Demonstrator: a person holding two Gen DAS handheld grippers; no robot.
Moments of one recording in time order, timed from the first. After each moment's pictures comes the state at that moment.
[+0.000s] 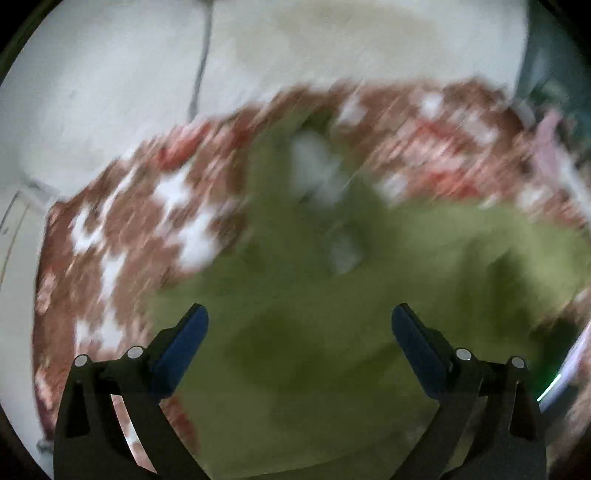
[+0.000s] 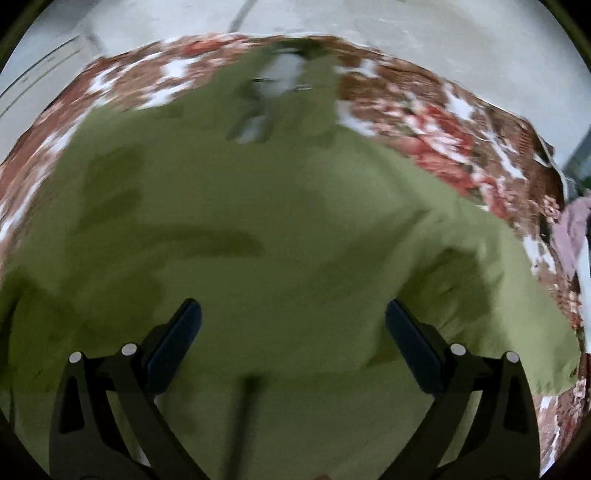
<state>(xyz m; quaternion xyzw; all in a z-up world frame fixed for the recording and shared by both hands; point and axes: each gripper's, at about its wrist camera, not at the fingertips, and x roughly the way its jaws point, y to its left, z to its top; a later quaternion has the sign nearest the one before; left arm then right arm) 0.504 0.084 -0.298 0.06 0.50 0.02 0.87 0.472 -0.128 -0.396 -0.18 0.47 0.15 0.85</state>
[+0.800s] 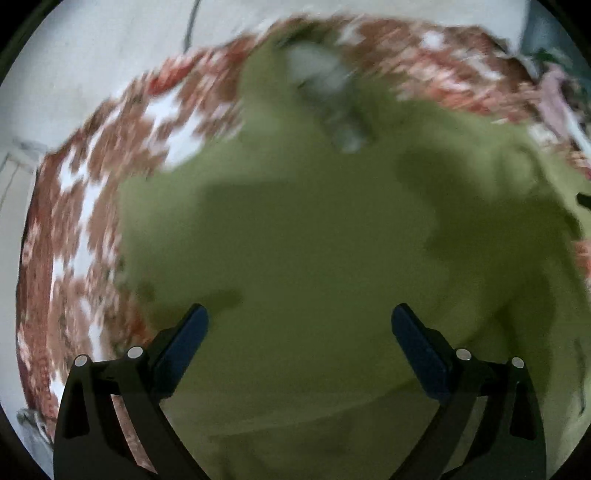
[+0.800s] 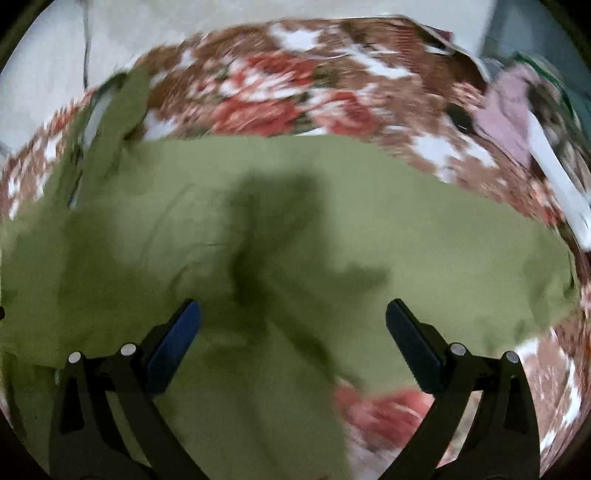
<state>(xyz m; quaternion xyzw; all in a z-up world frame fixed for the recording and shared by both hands) 0.443 0.067 -0.356 0.06 0.53 -0.01 0.85 0.501 -0.371 -0.357 0.00 0.52 0.03 0.86</state>
